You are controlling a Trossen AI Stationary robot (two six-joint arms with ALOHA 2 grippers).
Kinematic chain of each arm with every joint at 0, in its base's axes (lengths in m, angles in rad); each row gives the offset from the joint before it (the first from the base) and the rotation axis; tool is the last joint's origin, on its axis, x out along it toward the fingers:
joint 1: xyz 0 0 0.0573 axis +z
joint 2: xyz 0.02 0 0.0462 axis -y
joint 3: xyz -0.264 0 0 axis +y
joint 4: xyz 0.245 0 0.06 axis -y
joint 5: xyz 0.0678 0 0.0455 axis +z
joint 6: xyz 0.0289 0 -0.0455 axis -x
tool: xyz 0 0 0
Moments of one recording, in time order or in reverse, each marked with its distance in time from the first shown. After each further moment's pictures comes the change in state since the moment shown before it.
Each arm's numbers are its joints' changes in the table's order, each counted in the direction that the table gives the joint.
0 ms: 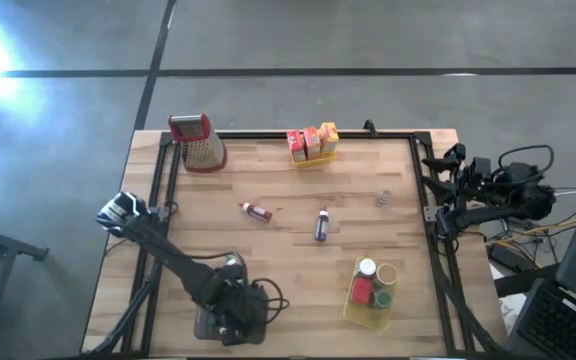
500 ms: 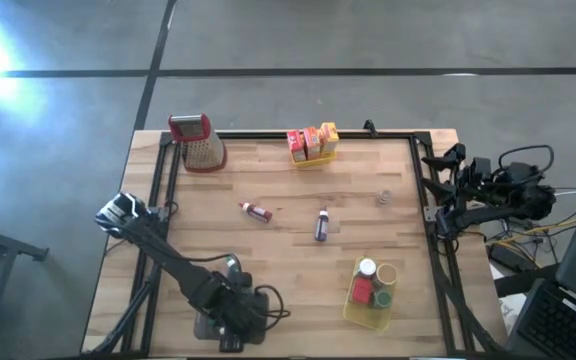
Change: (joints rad) left arm -0.021 0.000 0.000 0.094 -0.002 -0.094; right arm 0.000 0.000 0.000 0.000 0.000 0.000
